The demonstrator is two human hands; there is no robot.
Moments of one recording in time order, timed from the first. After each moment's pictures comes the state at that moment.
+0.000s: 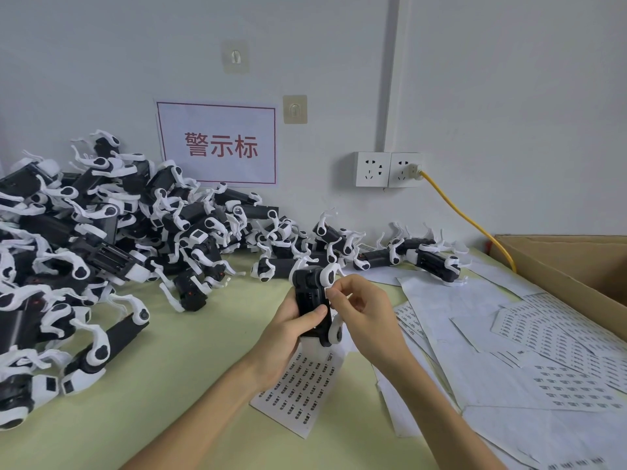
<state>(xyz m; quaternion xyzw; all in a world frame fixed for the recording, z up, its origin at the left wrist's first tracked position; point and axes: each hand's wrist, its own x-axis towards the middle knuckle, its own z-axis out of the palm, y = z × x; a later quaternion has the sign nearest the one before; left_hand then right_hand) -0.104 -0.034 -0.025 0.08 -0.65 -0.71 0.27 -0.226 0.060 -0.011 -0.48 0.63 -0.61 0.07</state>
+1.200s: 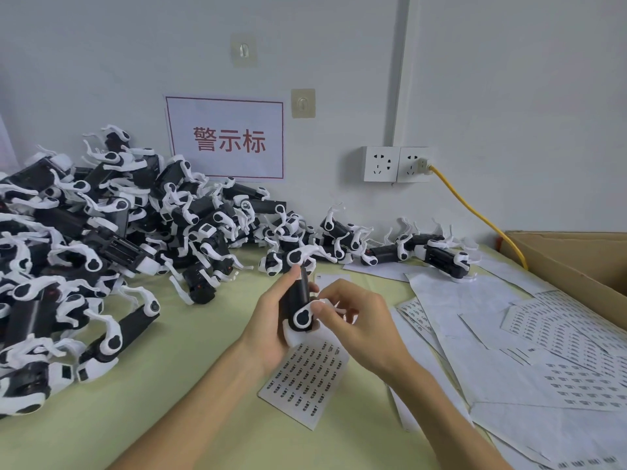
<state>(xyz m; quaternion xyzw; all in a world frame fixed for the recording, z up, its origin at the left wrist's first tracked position) -0.097 -0.050 -0.013 0.16 -0.47 -0.82 0.27 -0.212 0.062 -0.017 -0.57 0.60 -0.56 0.07</state>
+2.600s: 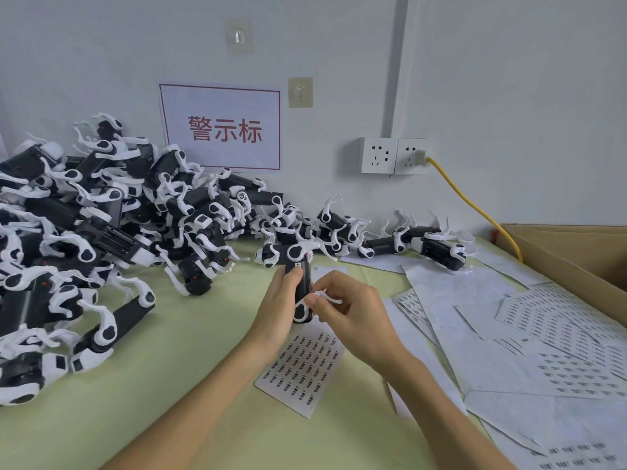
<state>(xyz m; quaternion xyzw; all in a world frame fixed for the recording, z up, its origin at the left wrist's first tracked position) -0.106 -0.043 -0.023 0.24 -0.64 -0.63 0.37 -0.213 0.059 -0.022 -0.57 0.61 -0.55 0.07</state>
